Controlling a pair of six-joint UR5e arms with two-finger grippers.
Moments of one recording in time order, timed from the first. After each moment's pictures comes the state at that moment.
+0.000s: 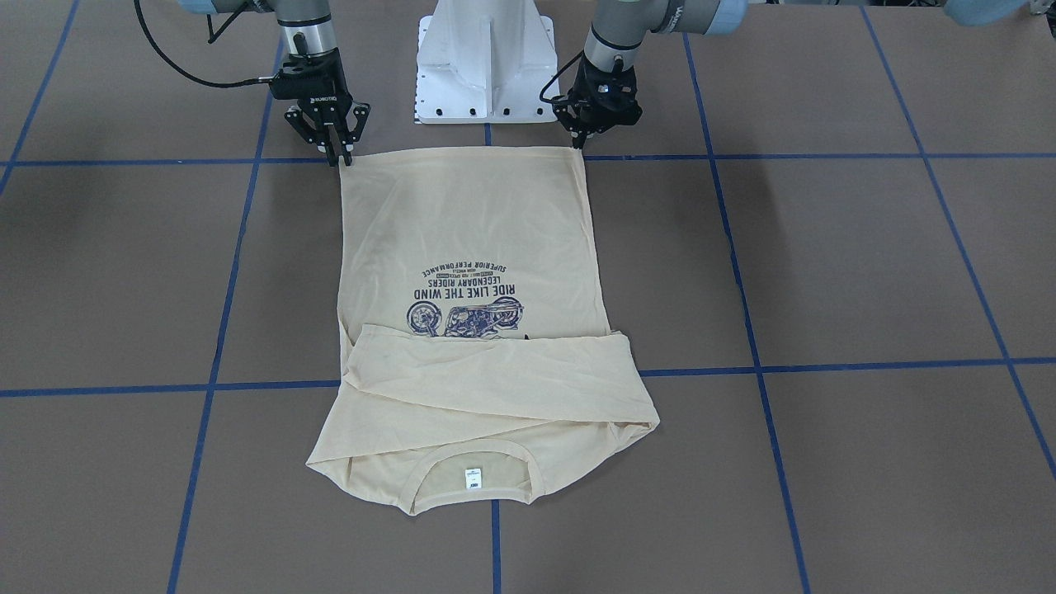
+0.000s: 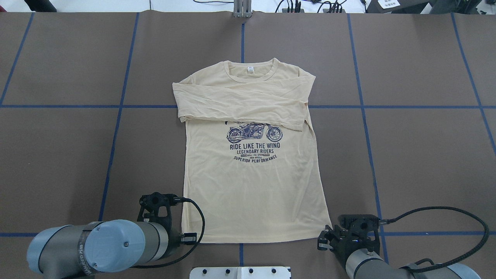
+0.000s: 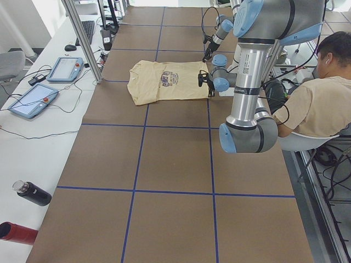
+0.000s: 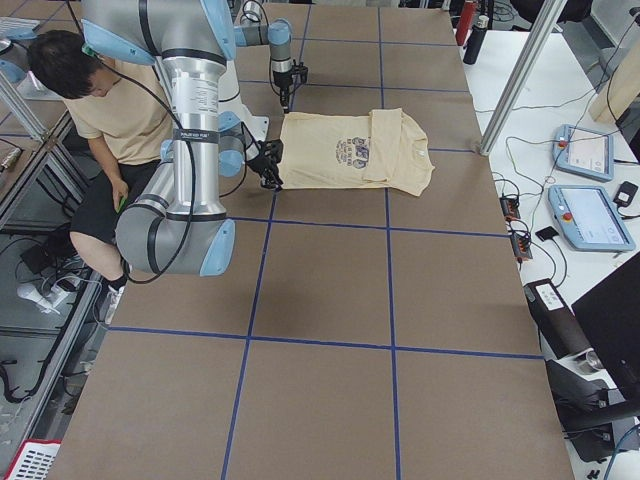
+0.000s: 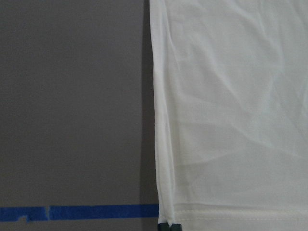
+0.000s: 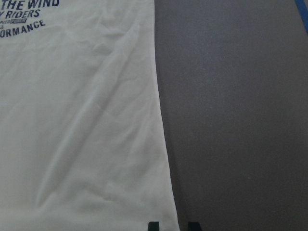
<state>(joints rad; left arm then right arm) -0.13 -1.84 -2.02 -1.80 -1.62 -1.51 -0.08 -1.59 2.09 -1.29 1.06 1.64</state>
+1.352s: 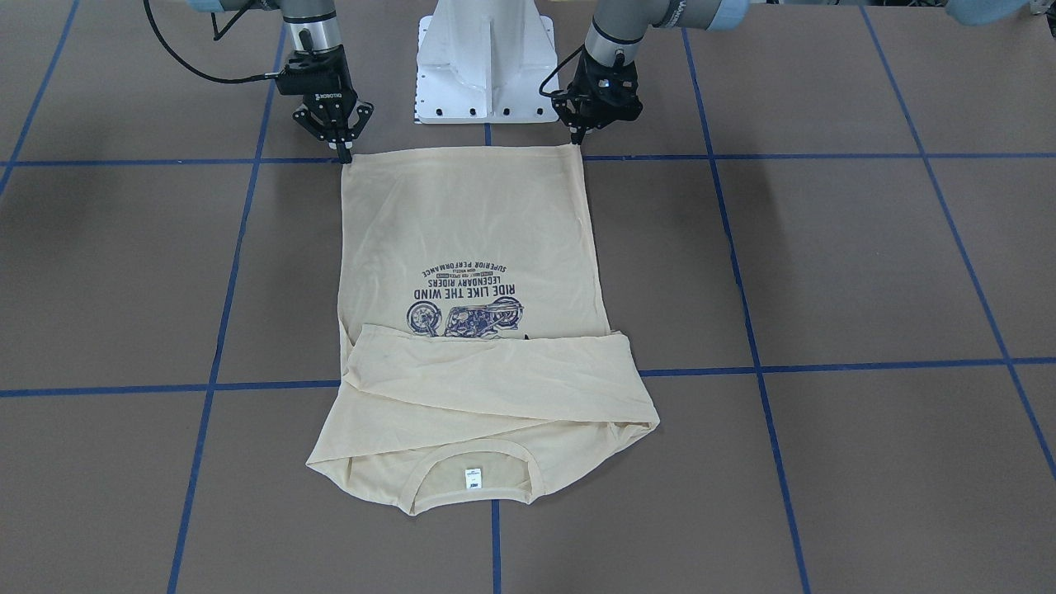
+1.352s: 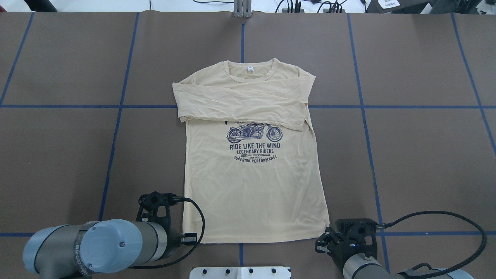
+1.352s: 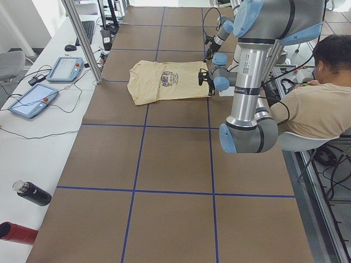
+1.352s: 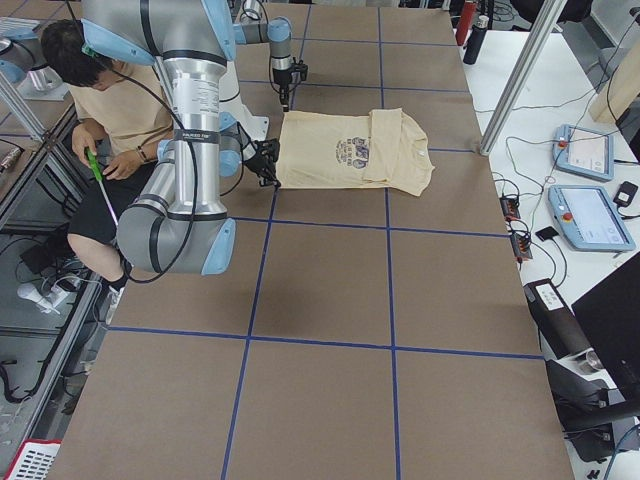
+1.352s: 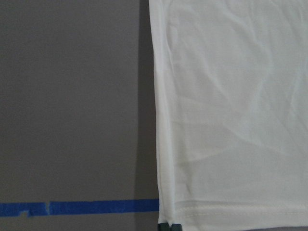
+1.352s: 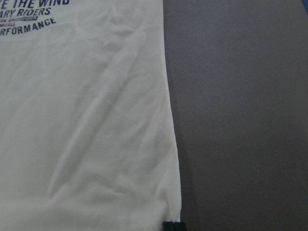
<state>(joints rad) -0.13 -1.83 -2.04 -1.80 -1.62 -1.51 -0.10 -1.58 2.09 -1.29 1.03 1.64</state>
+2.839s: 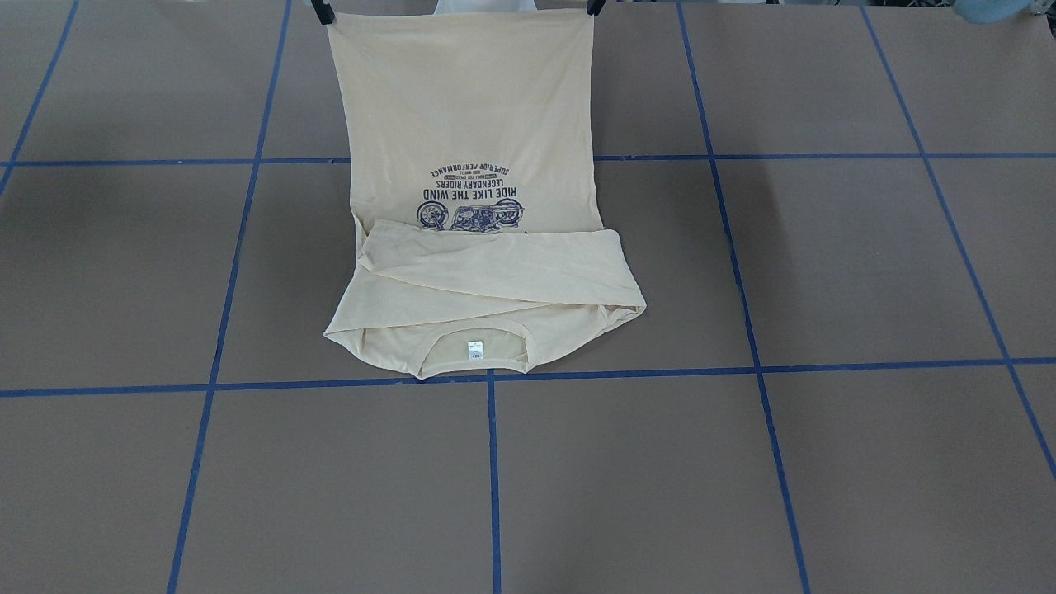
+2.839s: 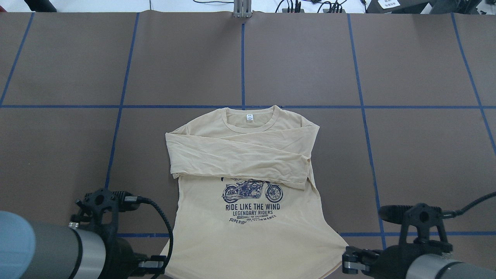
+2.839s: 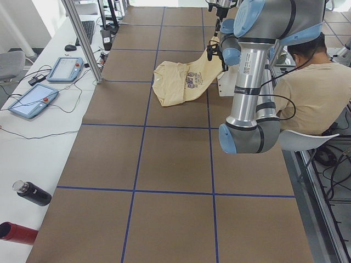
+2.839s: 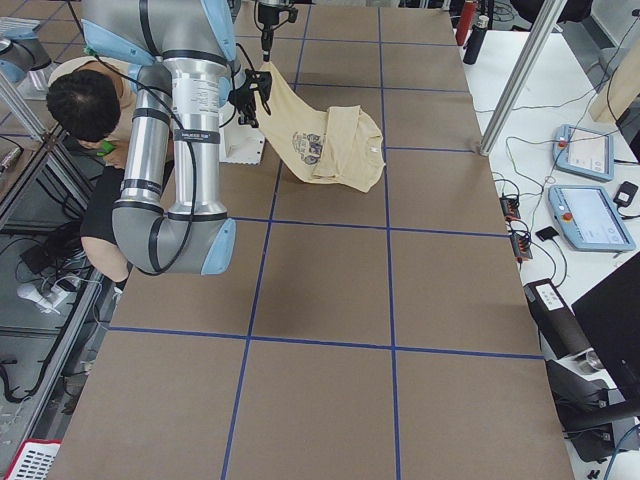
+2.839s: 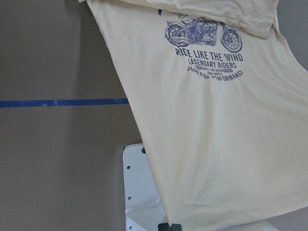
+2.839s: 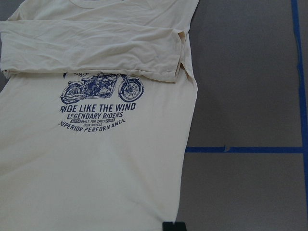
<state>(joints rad) -0.18 -1.85 -2.47 -1.43 -1.80 -1.50 -0.04 -1.52 2.64 -1.75 1.34 1.63</state>
